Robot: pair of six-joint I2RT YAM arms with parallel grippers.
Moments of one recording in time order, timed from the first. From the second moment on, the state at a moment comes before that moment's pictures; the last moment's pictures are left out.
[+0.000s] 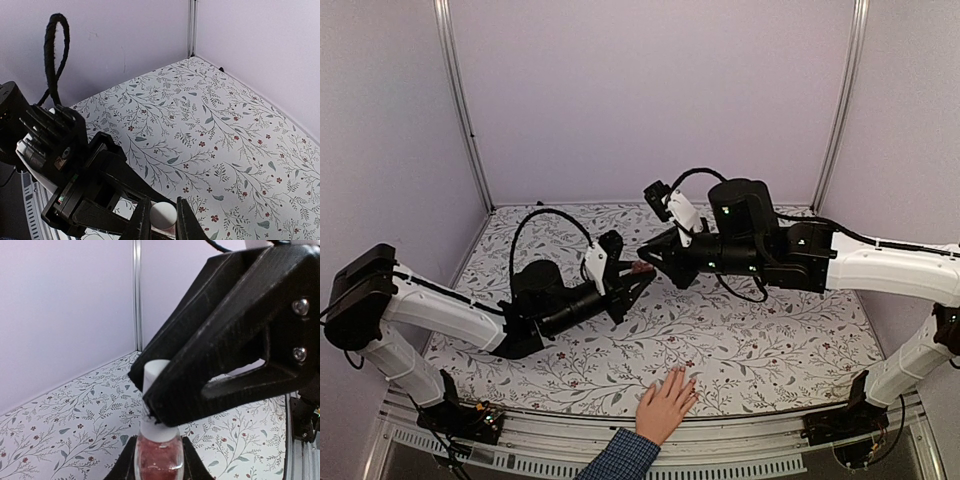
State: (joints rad) left arm -1.06 1.53 0.63 0.97 -0.10 -0.01; right arm 1.09 1.47 1.24 -0.15 0.05 0.08
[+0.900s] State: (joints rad) left arm -0.97 1.45 0.65 0.99 0.64 -0.11; right arm 1.11 1.19 1.02 -0.13 -0.25 -0.05
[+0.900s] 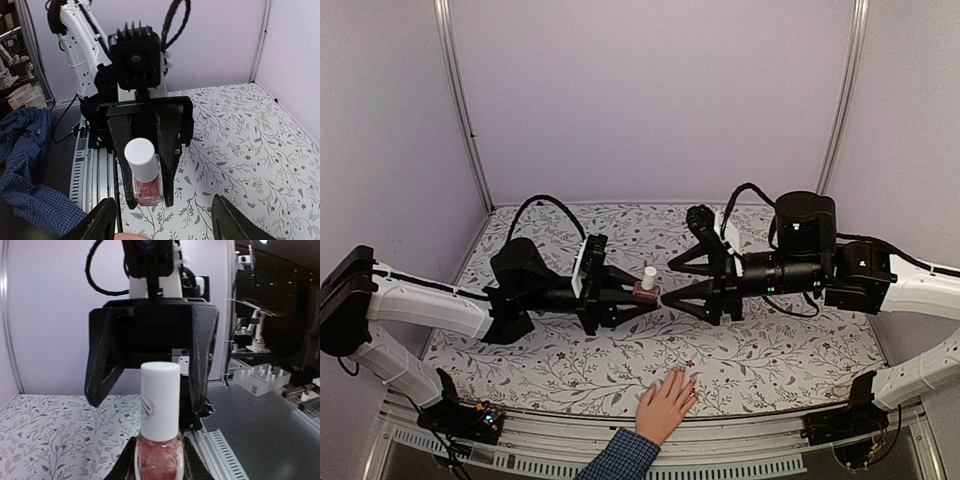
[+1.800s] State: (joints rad) left arm -1.02 1.60 0.77 1.10 1.17 -0.27; right arm 1.17 1.23 1.11 -0.23 -0.61 -0.35
